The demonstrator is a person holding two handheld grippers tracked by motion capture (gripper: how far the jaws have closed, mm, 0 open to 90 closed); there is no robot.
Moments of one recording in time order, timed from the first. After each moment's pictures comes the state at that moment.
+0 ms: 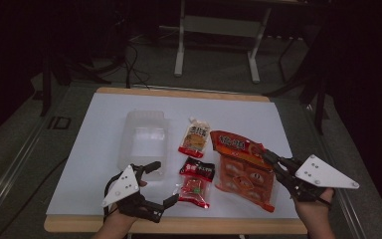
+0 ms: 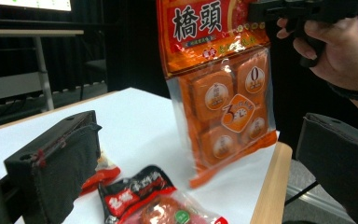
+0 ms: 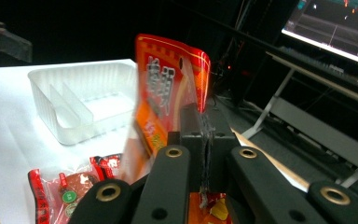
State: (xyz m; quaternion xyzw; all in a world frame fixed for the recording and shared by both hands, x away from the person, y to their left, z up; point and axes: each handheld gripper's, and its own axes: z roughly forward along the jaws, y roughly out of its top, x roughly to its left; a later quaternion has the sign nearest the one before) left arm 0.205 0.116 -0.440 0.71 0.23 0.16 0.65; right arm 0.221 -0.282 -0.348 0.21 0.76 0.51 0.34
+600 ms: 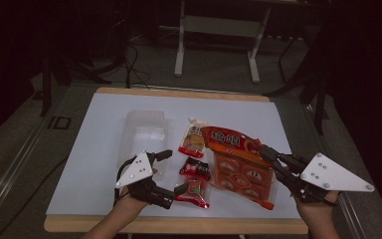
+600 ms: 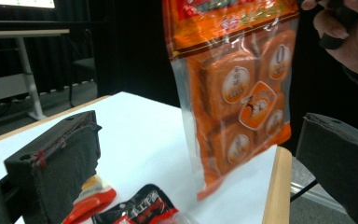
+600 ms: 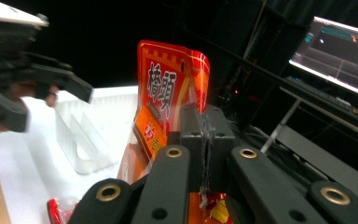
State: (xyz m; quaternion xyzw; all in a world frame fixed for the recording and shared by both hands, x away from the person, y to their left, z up) left arm 0.236 0.095 -0.421 0.72 0.22 0.15 0.64; right arm 0.205 -0.265 -0.311 0.17 0.75 0.54 0.35
